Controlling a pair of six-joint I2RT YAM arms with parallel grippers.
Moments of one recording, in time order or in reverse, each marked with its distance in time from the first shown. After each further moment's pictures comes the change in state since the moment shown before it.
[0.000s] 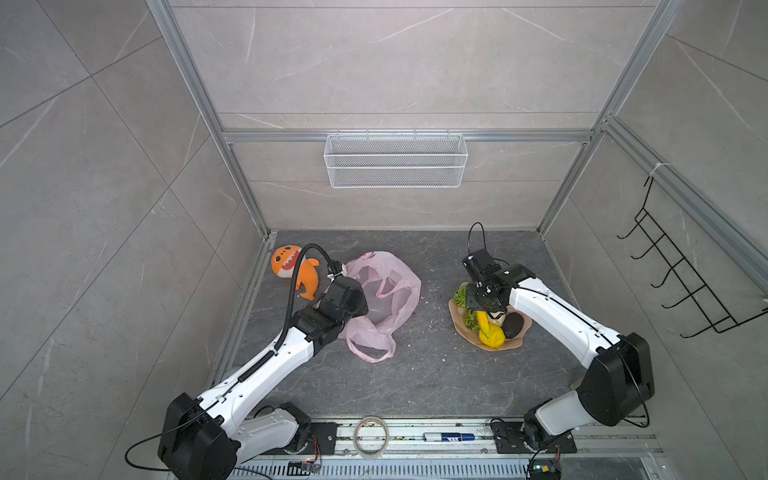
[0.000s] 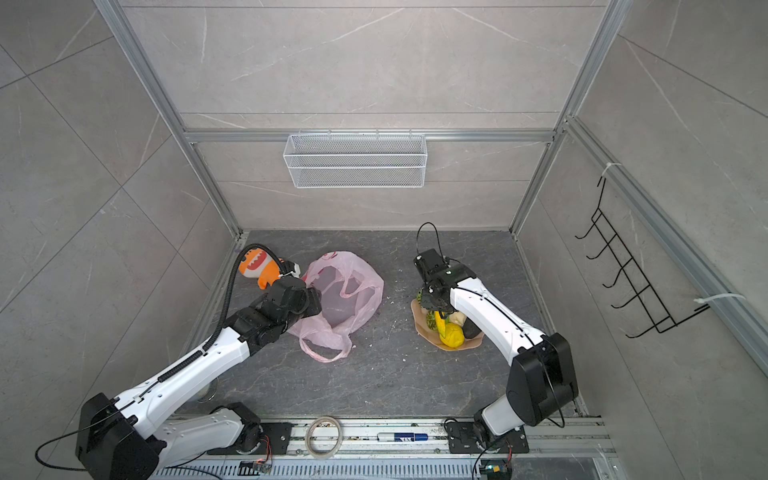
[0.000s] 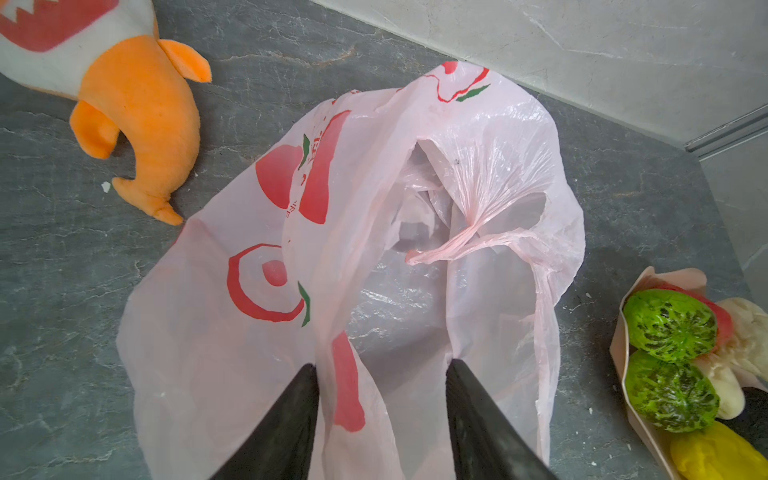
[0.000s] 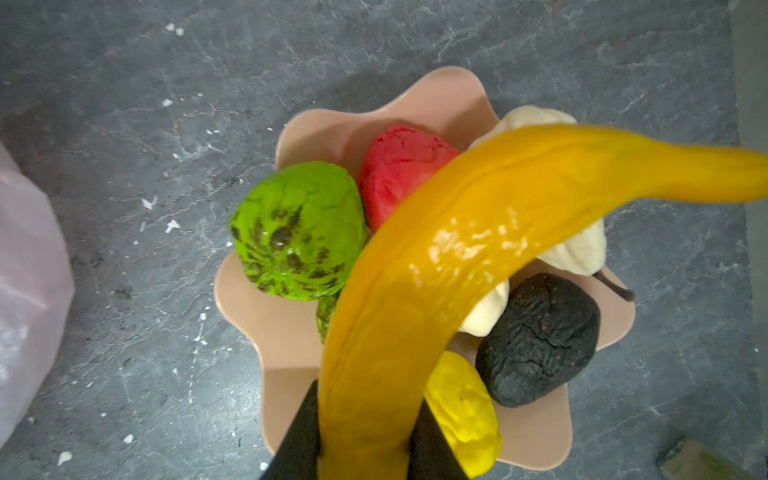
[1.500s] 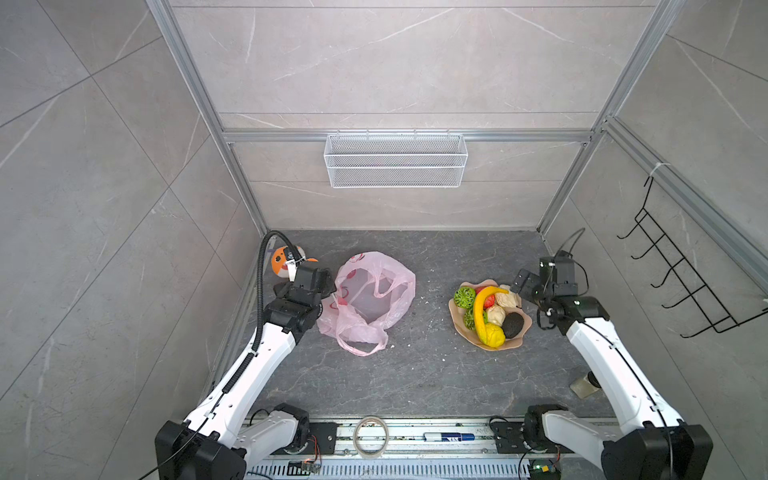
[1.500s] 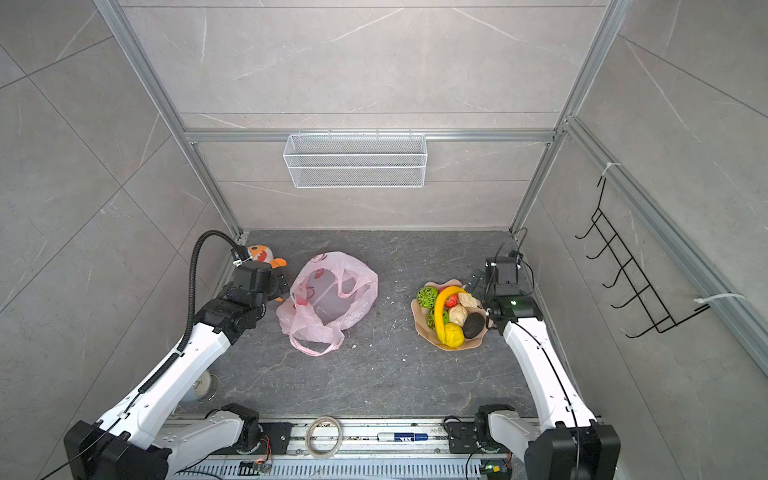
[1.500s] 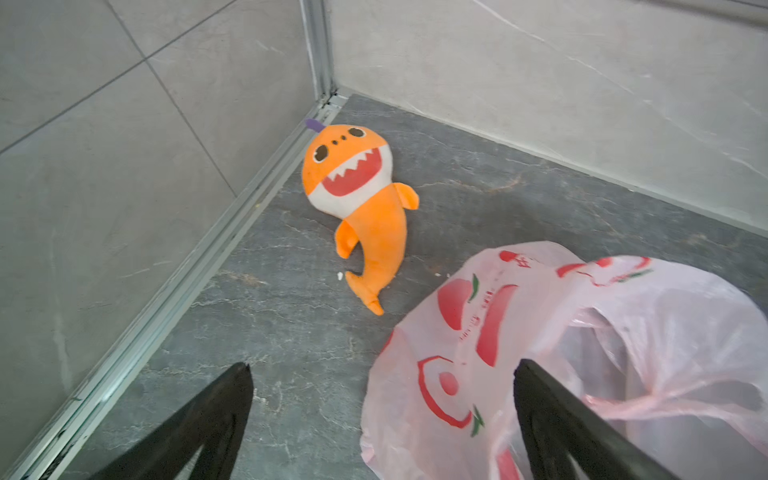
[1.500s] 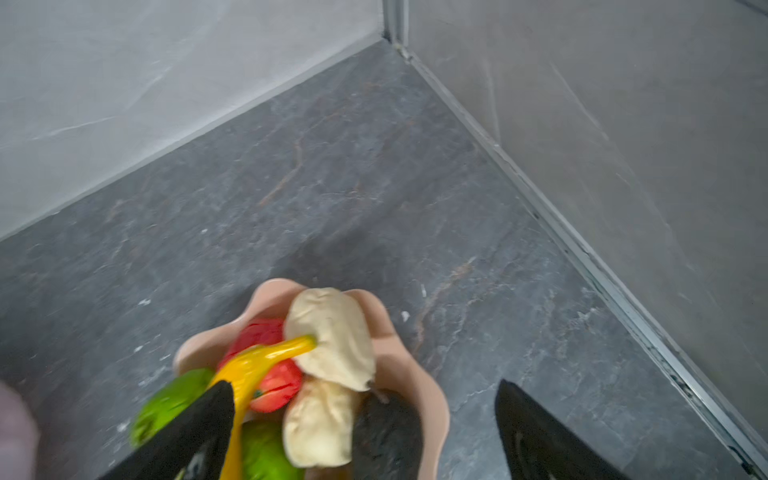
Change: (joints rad) left arm 0.283 -0.043 0.076 -0.082 -0.273 0.193; right arm -0.435 -0.471 -0.411 0.487 0.019 -0.130
